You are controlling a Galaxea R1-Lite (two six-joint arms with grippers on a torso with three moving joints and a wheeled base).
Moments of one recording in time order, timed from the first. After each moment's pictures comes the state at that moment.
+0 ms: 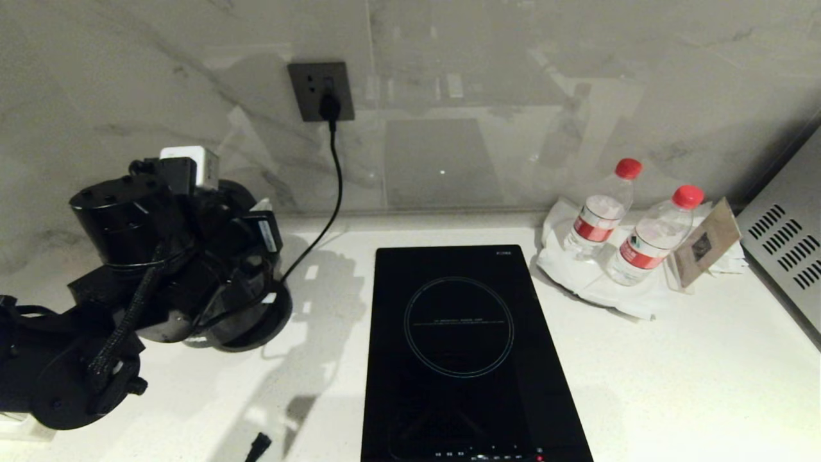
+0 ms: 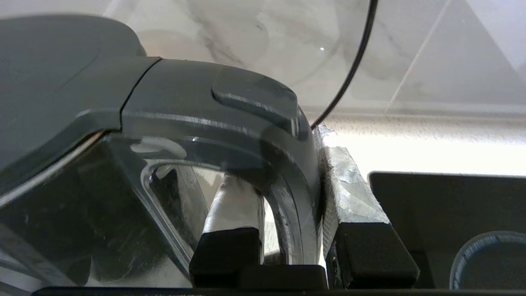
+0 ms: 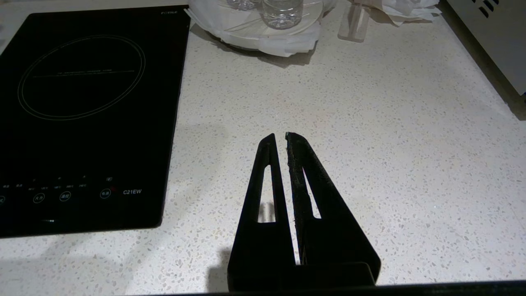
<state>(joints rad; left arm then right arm) -0.38 1.65 -0.71 -1.02 0.41 -0.01 0.00 0.00 0.00 0.00 0.00 0.00</state>
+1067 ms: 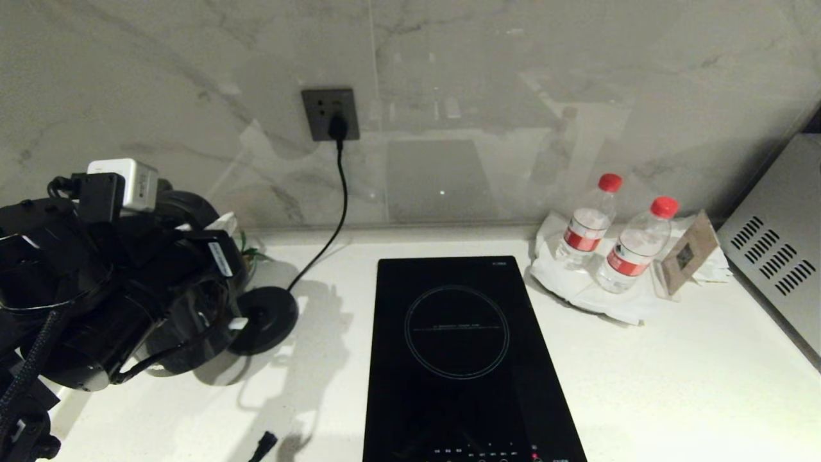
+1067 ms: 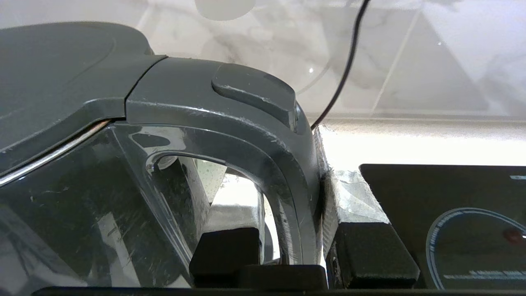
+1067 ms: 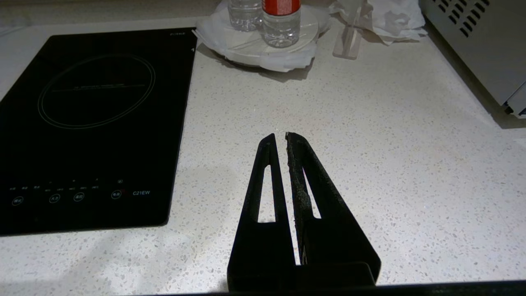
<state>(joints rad) -0.33 1.48 -0.54 -1.02 0.33 -0.01 0.00 0.00 0.00 0.00 0.00 0.00</state>
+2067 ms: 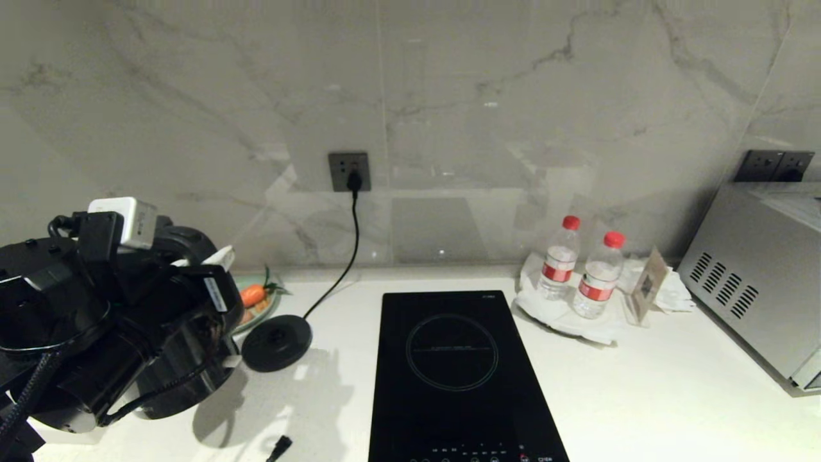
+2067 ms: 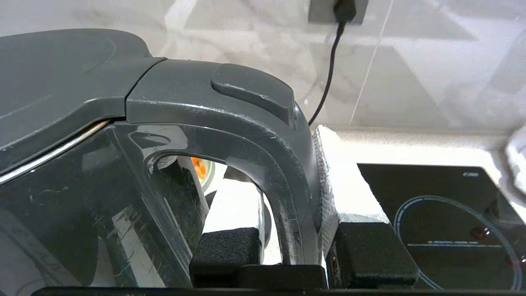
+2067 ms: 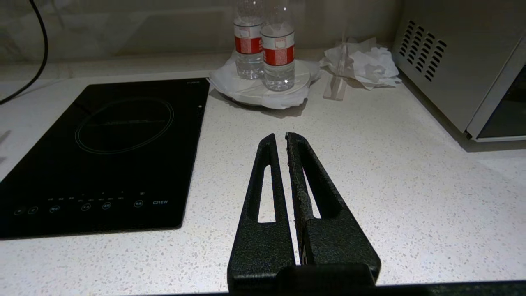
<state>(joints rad) -0.33 1.46 -0.43 -1.02 0.33 -0.05 0.00 0.00 0.00 0.00 0.00 0.00</state>
